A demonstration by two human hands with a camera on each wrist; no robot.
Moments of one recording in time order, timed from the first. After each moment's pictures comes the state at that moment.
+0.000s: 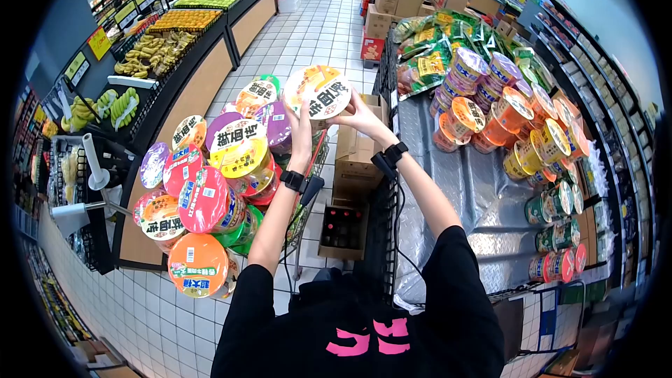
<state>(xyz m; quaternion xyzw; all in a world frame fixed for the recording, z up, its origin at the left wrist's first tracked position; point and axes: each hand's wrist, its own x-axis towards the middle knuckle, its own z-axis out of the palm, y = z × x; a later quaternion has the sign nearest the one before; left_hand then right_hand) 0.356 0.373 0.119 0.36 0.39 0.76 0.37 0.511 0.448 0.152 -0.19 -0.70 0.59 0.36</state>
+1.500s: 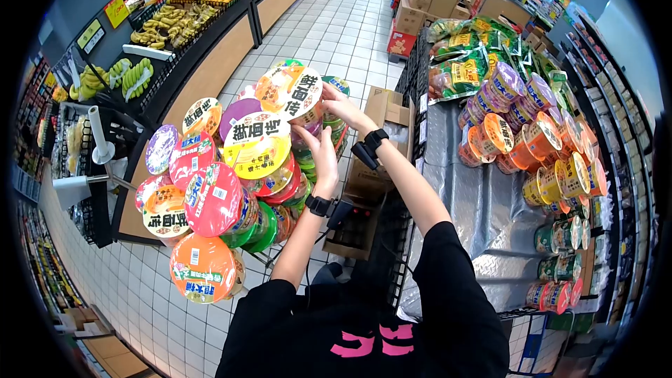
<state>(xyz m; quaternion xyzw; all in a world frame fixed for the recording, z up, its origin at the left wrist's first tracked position) 0.369 0.353 0.073 0.24 0.48 0.79 0.30 0.397 0.475 0.124 -0.16 -0.66 0.69 0.25</state>
